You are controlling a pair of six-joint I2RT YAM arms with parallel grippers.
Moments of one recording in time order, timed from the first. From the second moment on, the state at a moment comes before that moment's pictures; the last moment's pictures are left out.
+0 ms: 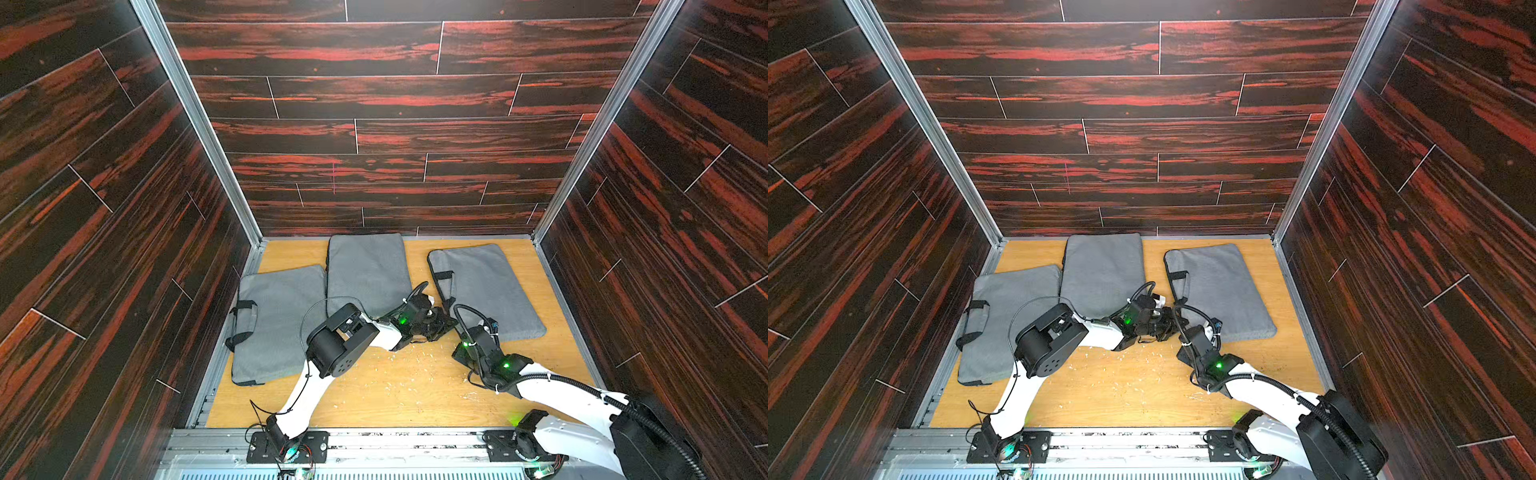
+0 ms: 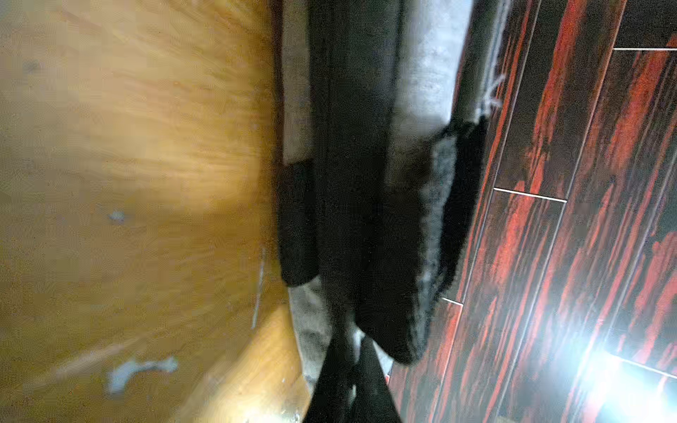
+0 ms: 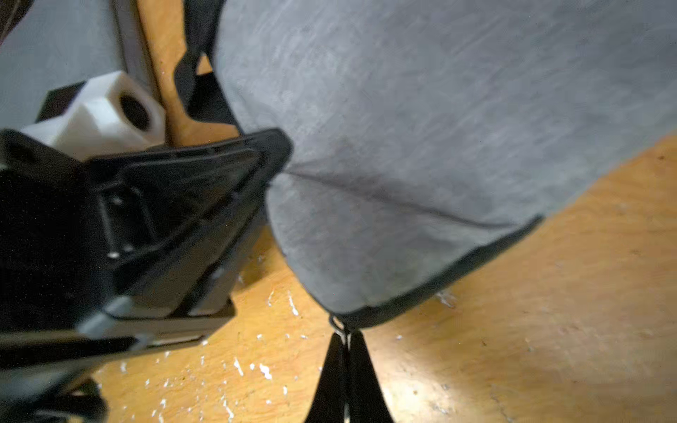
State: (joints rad) left arm -0.80 2.26 1.24 0.63 0.44 -1.45; right arm 0.71 1.14 0.41 -0.20 0.29 1.08
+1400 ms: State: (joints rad) left arm -0.65 2.30 1.38 0.51 0.55 -1.38; right arm 0.53 1.27 0.45 -0.07 0.10 0.92
